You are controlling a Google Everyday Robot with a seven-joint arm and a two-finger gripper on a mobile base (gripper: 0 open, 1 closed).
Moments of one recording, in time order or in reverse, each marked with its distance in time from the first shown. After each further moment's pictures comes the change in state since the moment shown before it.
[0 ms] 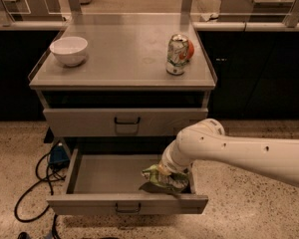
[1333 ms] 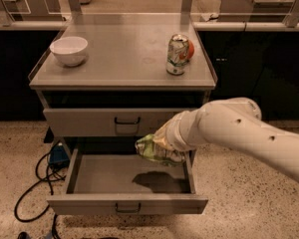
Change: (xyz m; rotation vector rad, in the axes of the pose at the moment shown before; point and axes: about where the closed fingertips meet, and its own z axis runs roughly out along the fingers) arm -0.081 -0.001 -0.151 0.149 -0.260 -0.178
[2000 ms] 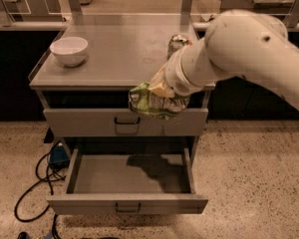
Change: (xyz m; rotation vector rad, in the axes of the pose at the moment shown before) arm -0.118 -0.069 -0.097 0.058 -0.067 -0.133
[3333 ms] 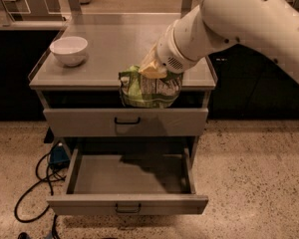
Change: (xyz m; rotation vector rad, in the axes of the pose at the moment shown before) arm -0.045 -0.018 -0.015 -0.045 -0.036 -0.033
